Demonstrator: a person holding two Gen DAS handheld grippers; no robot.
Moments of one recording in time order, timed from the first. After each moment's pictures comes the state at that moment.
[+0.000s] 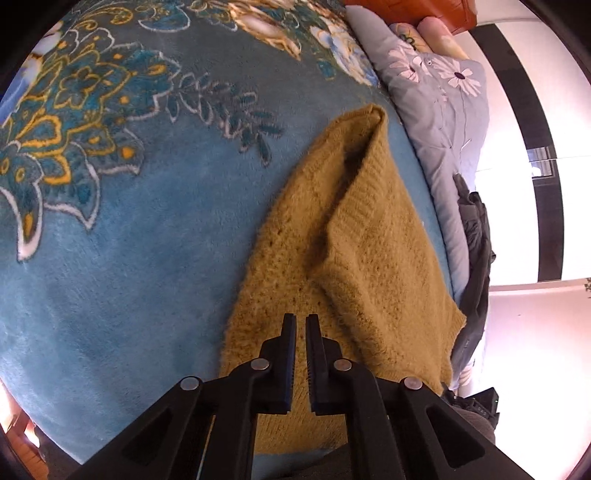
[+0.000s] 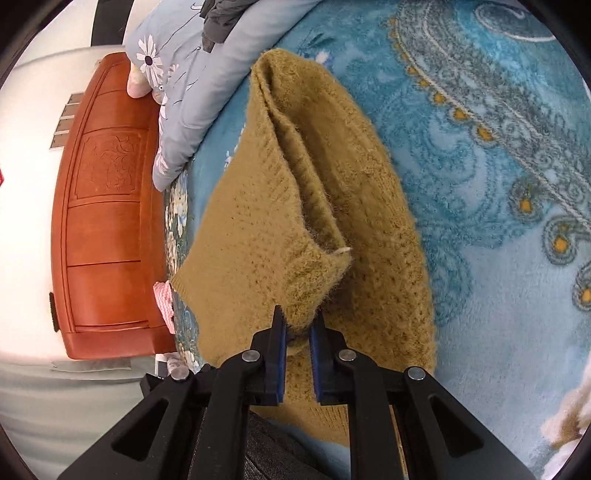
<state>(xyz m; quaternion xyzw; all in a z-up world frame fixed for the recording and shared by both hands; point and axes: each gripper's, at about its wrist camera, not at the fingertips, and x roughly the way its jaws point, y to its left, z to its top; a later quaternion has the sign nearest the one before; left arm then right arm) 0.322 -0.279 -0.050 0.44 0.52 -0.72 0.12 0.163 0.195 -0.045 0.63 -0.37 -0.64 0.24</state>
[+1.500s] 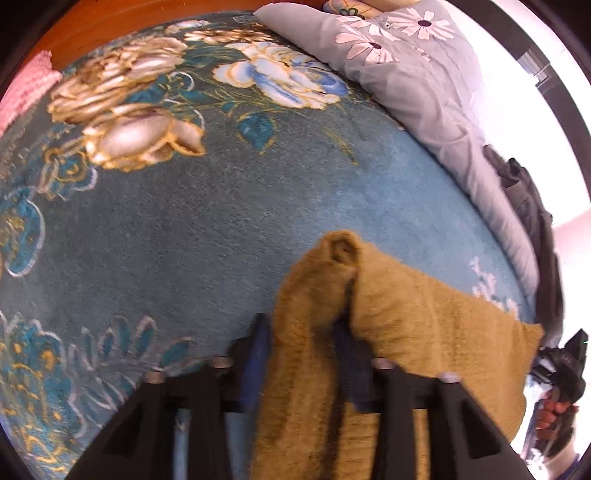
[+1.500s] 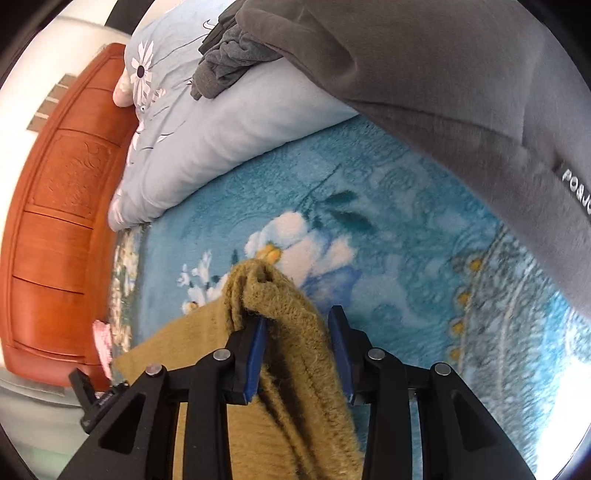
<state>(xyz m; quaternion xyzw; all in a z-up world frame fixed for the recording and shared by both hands) 0.163 -0.338 -0.062 0.51 0.32 -0.79 0.14 0.017 0.183 -0.048 0.59 -0.26 -0.75 0.19</state>
